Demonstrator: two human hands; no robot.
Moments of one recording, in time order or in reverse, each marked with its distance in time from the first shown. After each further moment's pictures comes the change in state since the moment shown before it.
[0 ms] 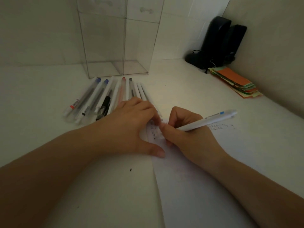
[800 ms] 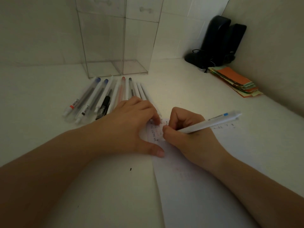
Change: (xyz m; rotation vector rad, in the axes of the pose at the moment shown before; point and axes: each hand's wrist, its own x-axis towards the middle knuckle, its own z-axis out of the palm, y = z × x) left_hand -0.001 0.000 -0.001 0.024 -0.015 0.004; right_hand -0.003 0.000 -0.003 -0.045 -0.017 -0.051
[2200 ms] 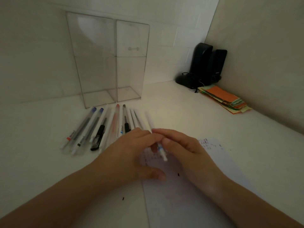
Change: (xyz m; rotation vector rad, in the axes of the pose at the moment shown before) left_hand 0.003 0.018 0.003 -0.230 0.143 0.078; right_hand -0.001 -0.010 -0.011 0.199 0.013 0.034
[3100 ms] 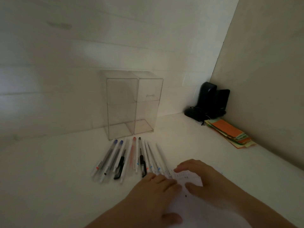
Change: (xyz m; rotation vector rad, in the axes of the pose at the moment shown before) left_hand -0.009 0.013 0.021 0.406 -0.019 0.150; right_hand 0.012 -0.011 -0.052 -0.730 -0.288 -0.054
